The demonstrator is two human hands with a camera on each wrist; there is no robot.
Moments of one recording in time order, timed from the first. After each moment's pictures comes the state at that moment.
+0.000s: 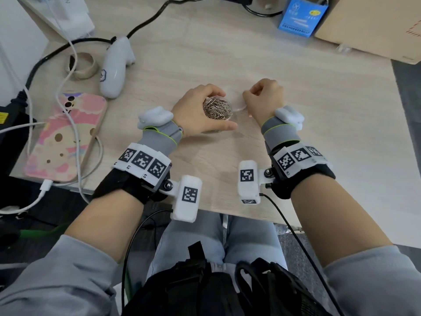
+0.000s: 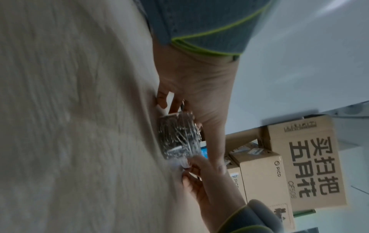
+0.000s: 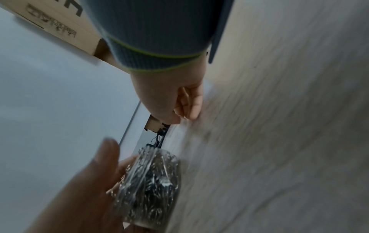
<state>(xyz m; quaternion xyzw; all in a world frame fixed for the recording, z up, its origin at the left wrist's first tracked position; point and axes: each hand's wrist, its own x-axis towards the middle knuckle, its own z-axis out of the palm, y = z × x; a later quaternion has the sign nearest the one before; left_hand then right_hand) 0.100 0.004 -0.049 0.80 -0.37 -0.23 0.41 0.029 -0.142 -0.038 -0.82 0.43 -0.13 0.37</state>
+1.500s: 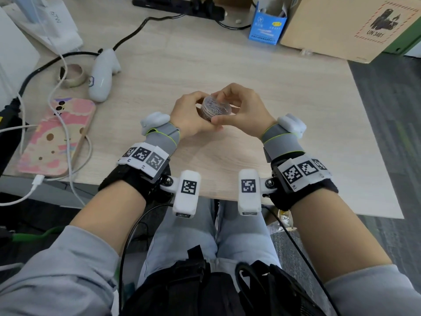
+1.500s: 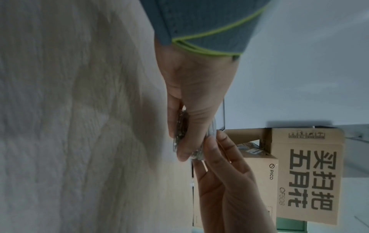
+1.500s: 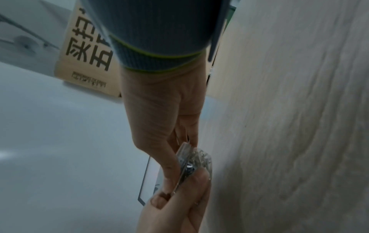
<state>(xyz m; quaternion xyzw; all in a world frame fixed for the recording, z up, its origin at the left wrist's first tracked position) 0.060 -0.008 -0.039 0.78 -0.32 -0.24 0.48 -0.037 -0.126 -0.013 -0.84 0.15 -0.12 0.50</state>
